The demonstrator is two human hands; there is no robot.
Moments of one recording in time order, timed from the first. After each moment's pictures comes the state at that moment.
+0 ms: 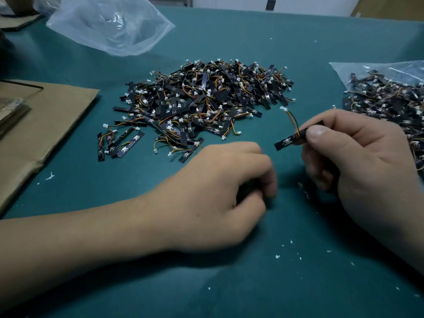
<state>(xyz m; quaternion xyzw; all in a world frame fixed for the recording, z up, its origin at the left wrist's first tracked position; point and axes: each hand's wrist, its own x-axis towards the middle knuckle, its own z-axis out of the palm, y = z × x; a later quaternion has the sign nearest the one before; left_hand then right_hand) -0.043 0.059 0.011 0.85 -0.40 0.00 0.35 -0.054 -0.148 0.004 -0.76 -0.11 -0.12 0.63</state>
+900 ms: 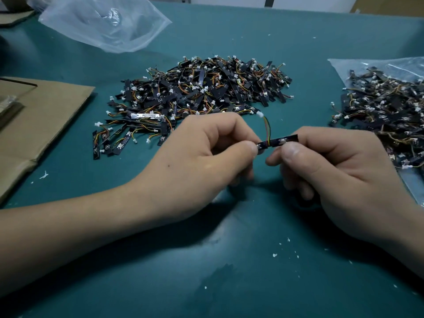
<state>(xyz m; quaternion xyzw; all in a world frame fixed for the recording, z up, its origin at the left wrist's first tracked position) -0.031 0.060 0.009 0.76 -0.23 -0.08 0.61 -0.062 -0.148 0.002 -0.83 -0.19 -0.08 0.52</state>
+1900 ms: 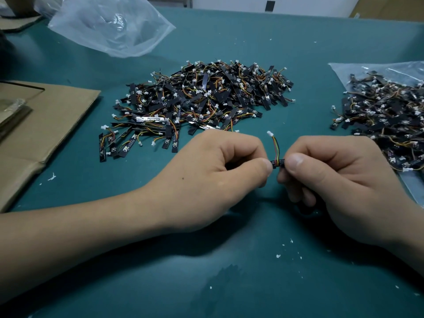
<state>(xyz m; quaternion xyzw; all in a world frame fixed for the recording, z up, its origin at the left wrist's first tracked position) -0.037 0.059 0.014 0.78 -0.29 -0.11 0.54 -0.063 -0.147 0.007 -0.82 -0.19 -0.03 0.54</state>
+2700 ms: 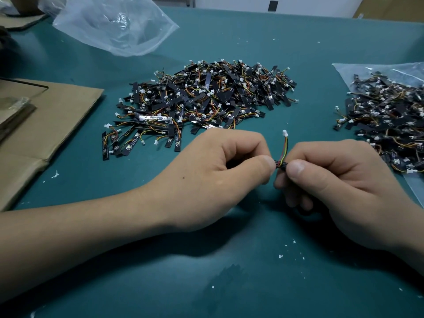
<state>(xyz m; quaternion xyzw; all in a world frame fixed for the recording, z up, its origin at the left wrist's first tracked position) -0.037 0.060 0.015 0.77 -0.30 -0.11 0.55 -0.063 -0.147 0.009 -0.84 -0.22 -0.01 0.50</state>
